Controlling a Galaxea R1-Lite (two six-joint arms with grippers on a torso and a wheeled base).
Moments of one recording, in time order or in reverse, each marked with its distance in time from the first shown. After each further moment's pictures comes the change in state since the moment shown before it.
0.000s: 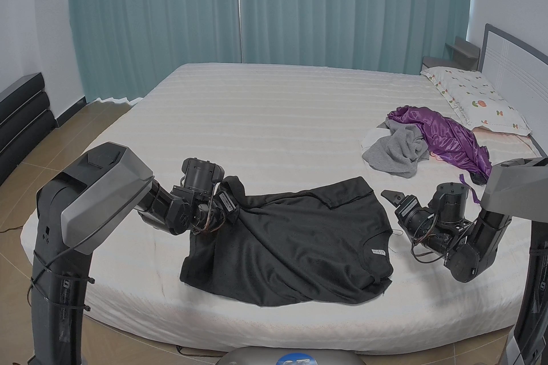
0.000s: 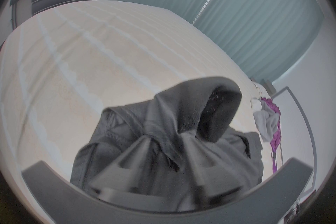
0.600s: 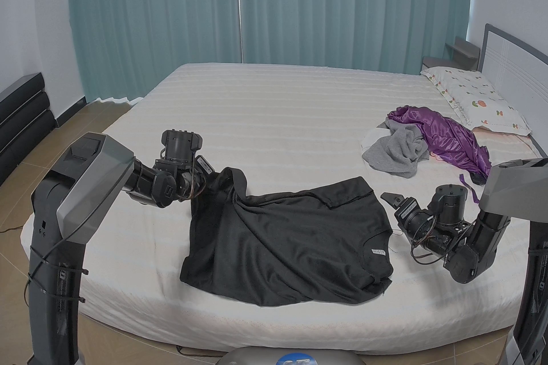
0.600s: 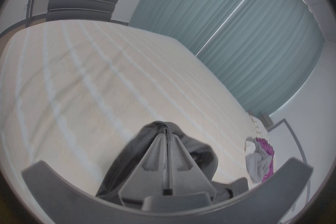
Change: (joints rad) left arm 0.100 0.020 -0.196 -0.004 0.084 -0.049; right arm 0.000 0.010 0.004 -0.001 0.000 0.000
